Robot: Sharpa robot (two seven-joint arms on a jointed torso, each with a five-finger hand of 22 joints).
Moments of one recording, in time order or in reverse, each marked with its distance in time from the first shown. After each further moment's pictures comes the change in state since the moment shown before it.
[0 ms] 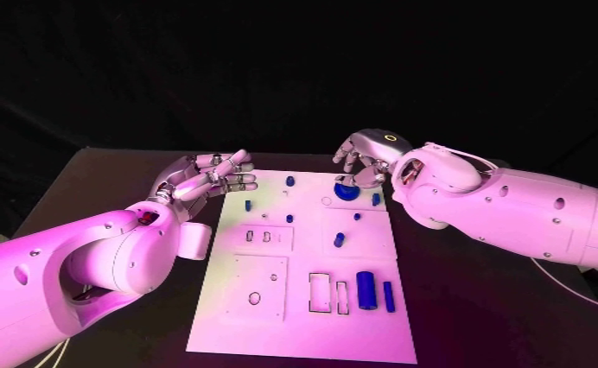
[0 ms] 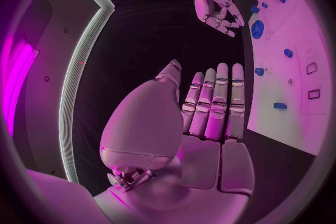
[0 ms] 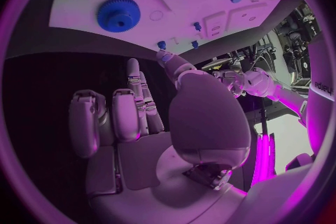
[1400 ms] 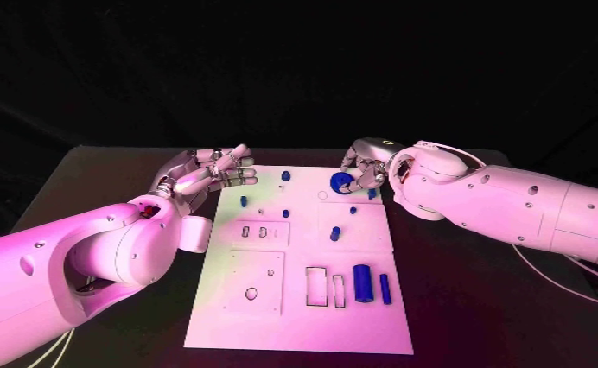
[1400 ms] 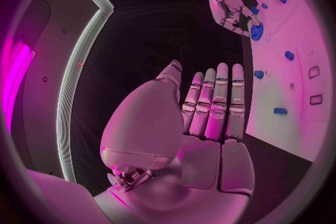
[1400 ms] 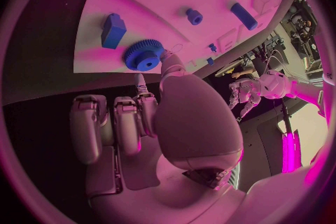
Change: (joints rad) left arm 0.000 0.017 0.000 -0.025 0.004 0.014 -0.004; left_hand 0.005 0.005 0.003 -0.003 0.000 0.000 0.000 0.000 0.000 0.000 0.000 0.000 0.000 0.000 0.000 -0.004 0.001 0.000 -0.004 0.004 0.004 0.000; right arm -0.028 0.087 -0.001 -0.158 0.093 0.160 -0.044; right_hand 0.194 0.078 -0.401 0.234 0.077 -0.090 -0.006 0.074 0.066 0.154 -0.008 1.305 1.157 0.002 -0.011 0.228 0.172 0.000 0.033 -0.014 0.056 -0.001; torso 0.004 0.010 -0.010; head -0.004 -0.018
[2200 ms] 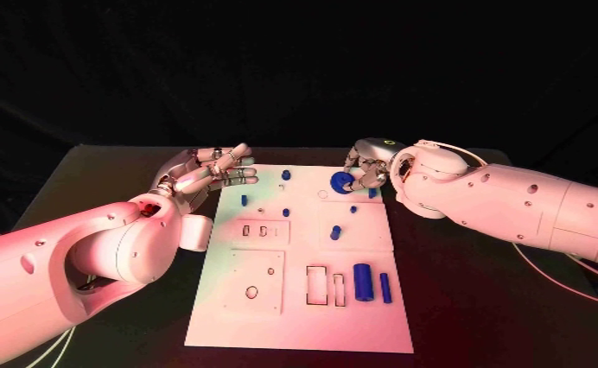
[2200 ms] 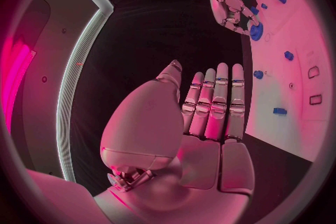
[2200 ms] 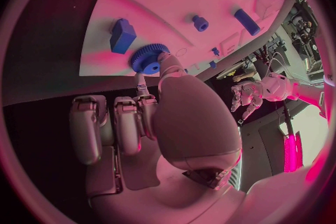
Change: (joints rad) left arm 0.000 0.000 0.000 0.000 0.001 0.001 -0.004; left_hand 0.000 0.000 0.000 0.000 0.000 0.000 0.000 0.000 0.000 0.000 0.000 0.000 0.000 0.000 0.000 0.000 0.001 0.000 0.000 0.000 0.000 0.001; right arm -0.002 0.005 0.001 -0.020 -0.007 0.023 -0.001; right_hand 0.026 0.026 0.013 -0.007 0.063 0.024 -0.005 0.021 0.009 0.015 -0.003 0.033 0.000 0.000 0.000 0.000 0.000 0.000 0.003 0.005 0.011 0.001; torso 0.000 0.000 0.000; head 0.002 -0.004
